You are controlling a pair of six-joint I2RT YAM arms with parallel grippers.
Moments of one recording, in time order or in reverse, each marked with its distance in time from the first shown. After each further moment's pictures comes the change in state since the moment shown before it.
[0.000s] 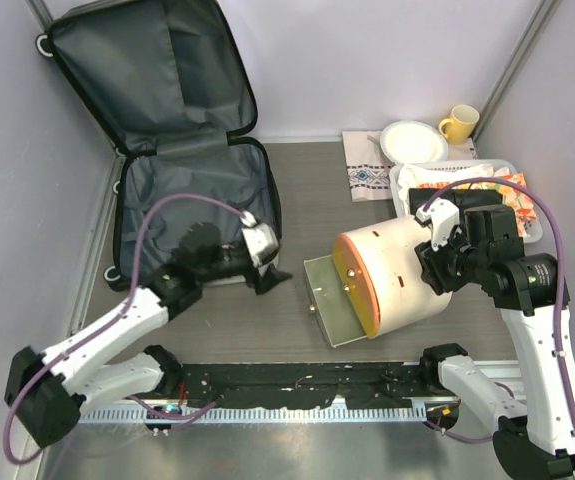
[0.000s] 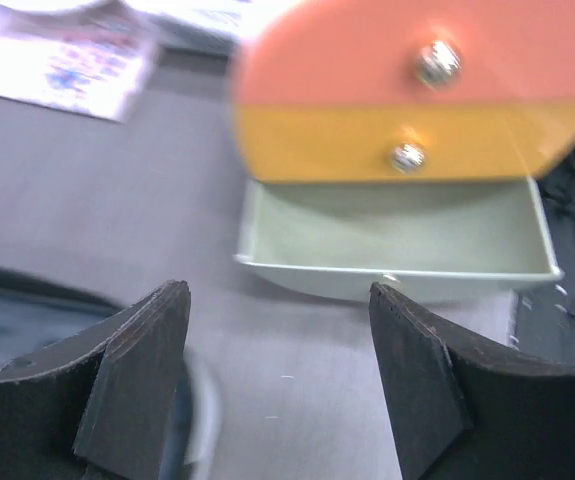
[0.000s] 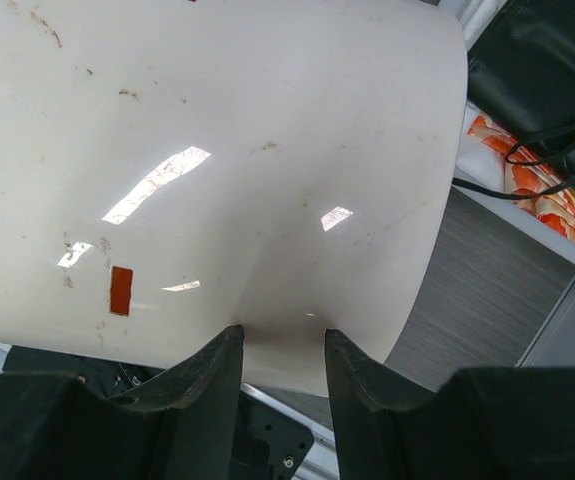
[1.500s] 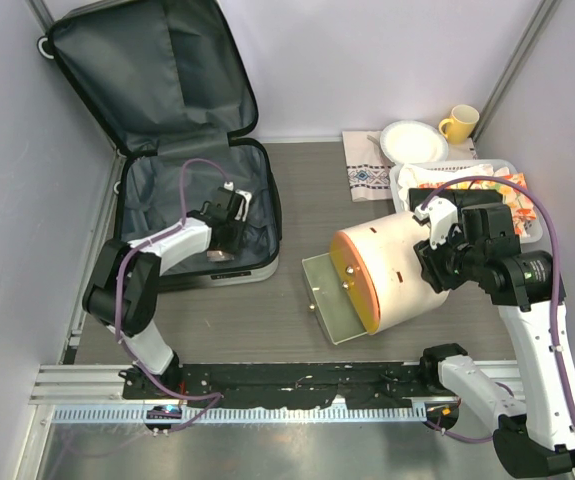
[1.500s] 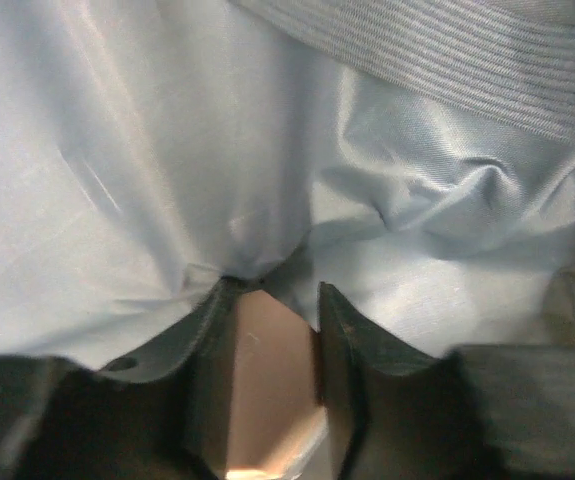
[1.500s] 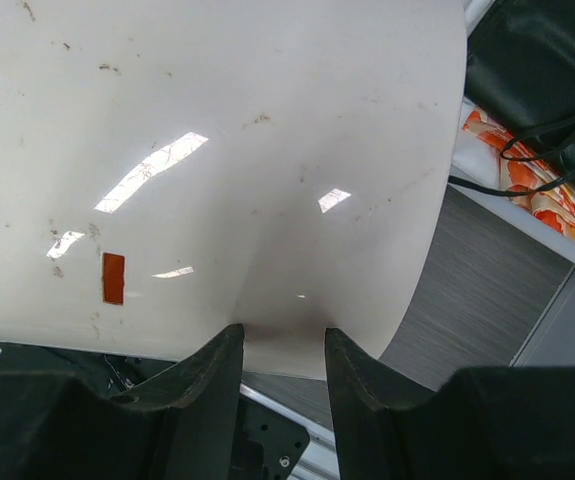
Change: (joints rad) left arm 0.321 0.677 0.375 -0.433 -0.636 -0.277; right arm 0.000 0.011 -0.018 0.020 0.022 0.004
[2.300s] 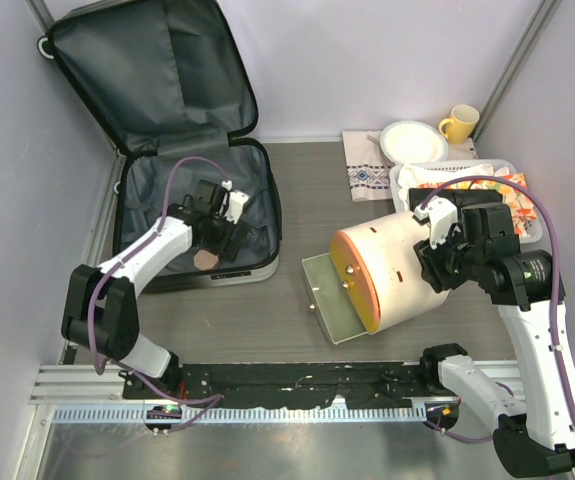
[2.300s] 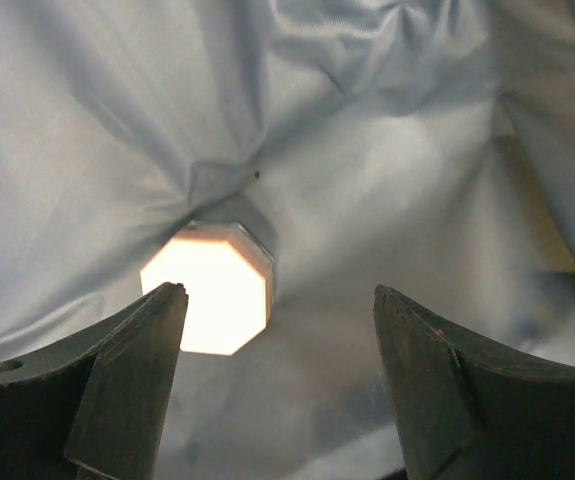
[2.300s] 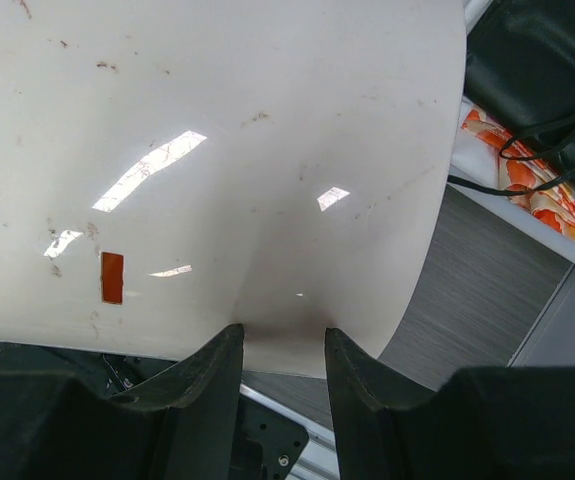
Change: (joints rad) left arm 0.056 -0.165 0.050 -0.240 0.172 0.243; right arm 0.000 0.003 0.001 0.000 0.004 -0.001
